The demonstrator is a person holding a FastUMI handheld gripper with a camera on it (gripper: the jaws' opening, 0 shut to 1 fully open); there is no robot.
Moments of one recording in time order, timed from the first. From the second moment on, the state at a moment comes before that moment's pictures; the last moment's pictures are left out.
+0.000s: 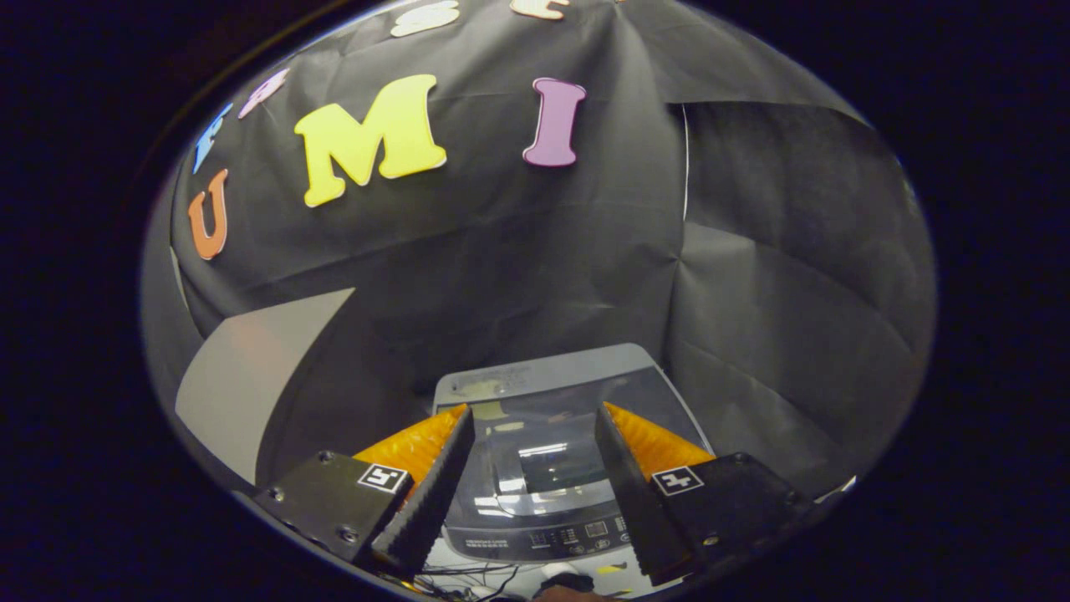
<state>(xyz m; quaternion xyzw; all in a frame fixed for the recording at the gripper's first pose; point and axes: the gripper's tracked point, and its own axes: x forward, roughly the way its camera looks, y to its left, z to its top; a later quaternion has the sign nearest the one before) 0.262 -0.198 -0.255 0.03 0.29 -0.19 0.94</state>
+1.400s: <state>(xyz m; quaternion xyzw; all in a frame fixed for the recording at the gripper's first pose) 0.059 -0.141 -0.111 -0.03 0.14 -0.12 0.98</state>
